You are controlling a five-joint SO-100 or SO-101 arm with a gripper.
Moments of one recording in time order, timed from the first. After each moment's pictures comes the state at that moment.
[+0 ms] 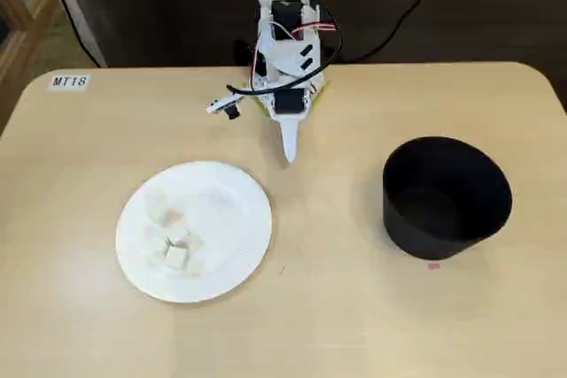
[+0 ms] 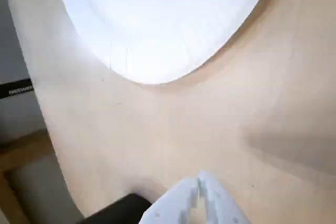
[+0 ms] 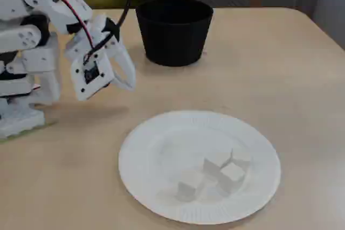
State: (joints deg) arm -1.0 186.3 169.6 67.3 -3.7
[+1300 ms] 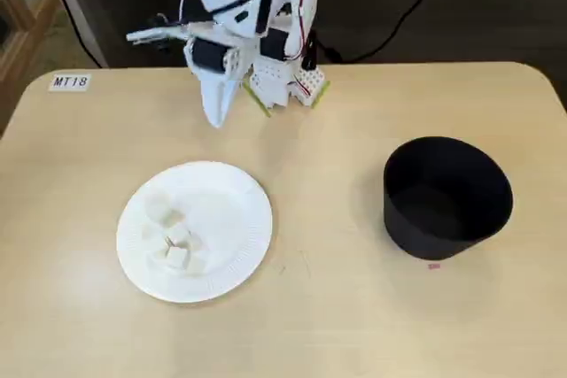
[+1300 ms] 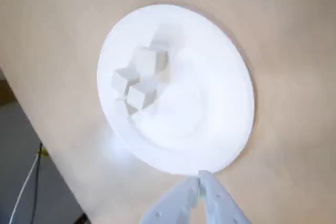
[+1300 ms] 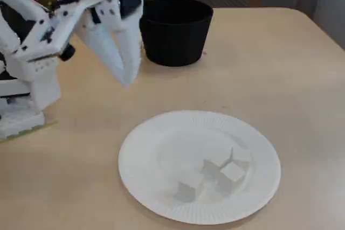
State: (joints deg) arm 33.8 124.8 111.0 81.4 -7.8
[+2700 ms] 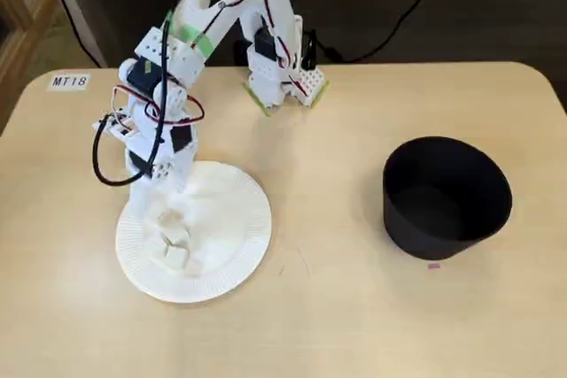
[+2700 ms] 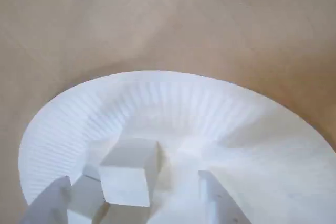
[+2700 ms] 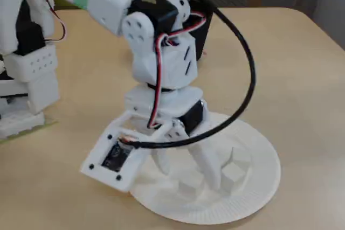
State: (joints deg) arm 36.6 76.3 91.4 64.2 -3.5
